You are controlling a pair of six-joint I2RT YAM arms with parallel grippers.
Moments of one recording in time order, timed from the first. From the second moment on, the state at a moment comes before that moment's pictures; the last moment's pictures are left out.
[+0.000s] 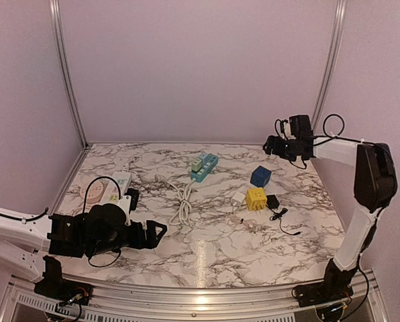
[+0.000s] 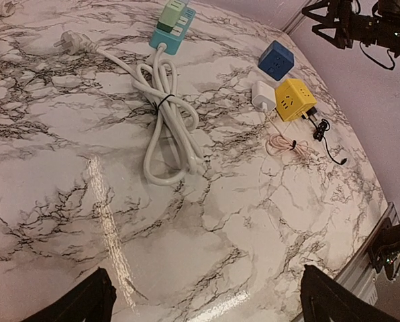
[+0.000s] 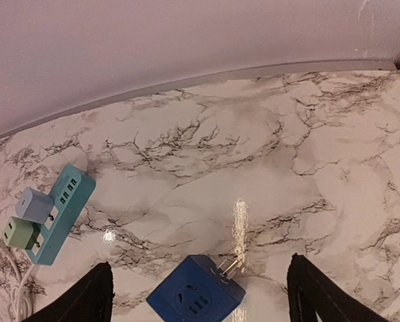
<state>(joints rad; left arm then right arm) -1.21 1.10 0.52 -0.03 -0.40 -0.83 0.18 1.78 1.32 -0.18 -0.11 0.32</state>
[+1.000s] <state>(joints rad) -1.24 1.16 0.53 -0.02 -0.44 -0.85 0.30 1.90 1.09 -0.04 -0.44 0.34</state>
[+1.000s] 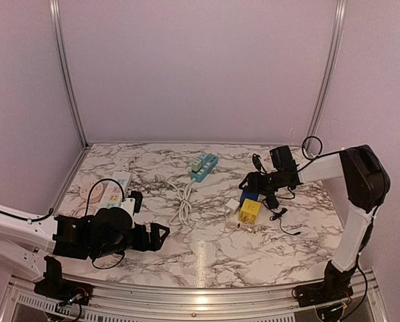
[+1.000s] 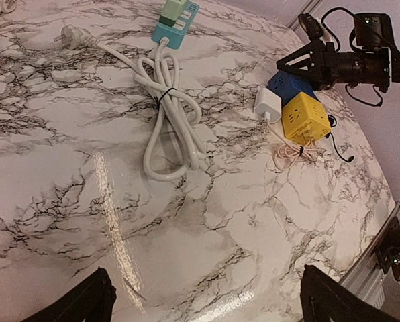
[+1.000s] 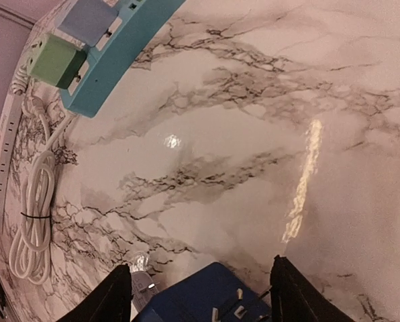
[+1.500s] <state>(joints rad) -1.24 1.19 0.54 0.00 -0.43 -0.84 0.60 1.70 0.88 -0.01 -0.35 0.40</state>
